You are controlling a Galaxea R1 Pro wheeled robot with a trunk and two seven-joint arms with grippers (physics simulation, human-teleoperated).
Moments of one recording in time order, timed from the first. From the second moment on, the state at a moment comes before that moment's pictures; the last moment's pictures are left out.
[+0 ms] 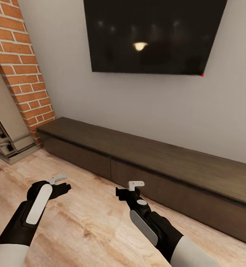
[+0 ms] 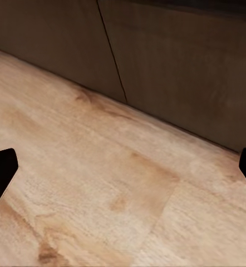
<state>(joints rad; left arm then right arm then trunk) -0.52 0.15 0.01 -1.36 0.73 0.97 0.65 -0.62 0.07 0.76 -1.00 -0.70 0.22 -0.47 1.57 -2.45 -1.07</state>
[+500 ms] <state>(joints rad) -0.52 0.15 0.01 -1.36 0.73 0.97 0.65 -0.62 0.07 0.77 -1.00 -0.70 0.22 -0.47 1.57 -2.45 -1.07</state>
